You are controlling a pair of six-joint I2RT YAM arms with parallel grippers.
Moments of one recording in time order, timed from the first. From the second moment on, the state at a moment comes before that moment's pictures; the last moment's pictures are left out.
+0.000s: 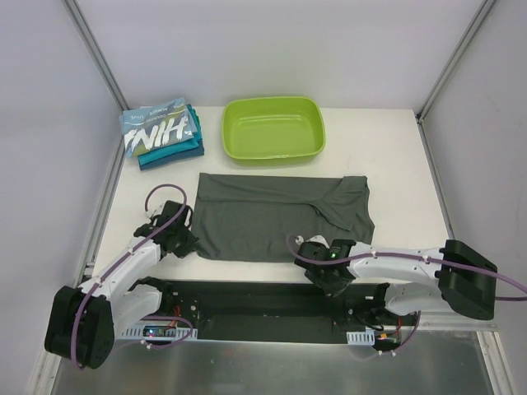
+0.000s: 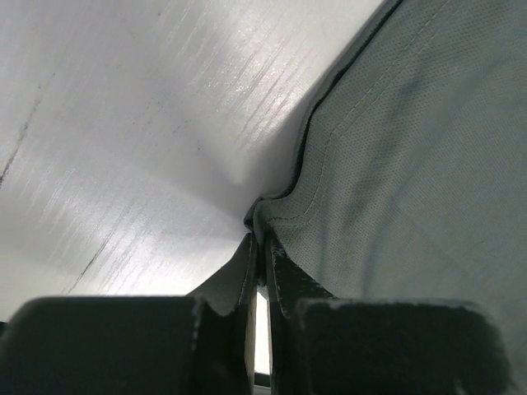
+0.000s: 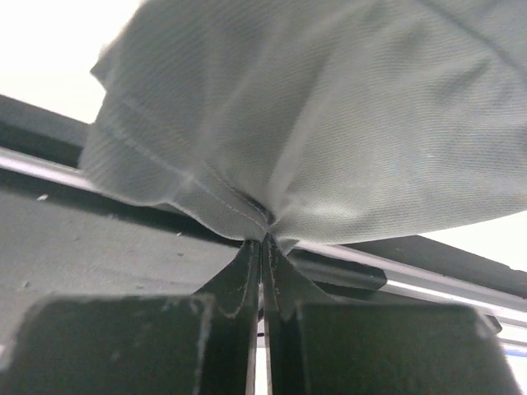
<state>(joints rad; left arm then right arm) -0.29 0.98 0.43 -0.61 -0.09 -1.02 1.21 1.27 0.62 -0.91 0.14 0.66</state>
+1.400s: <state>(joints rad) -0.29 1.31 0.83 -0.60 -0.29 -0.98 0.44 1.27 0.90 -0.62 0.38 0.32</state>
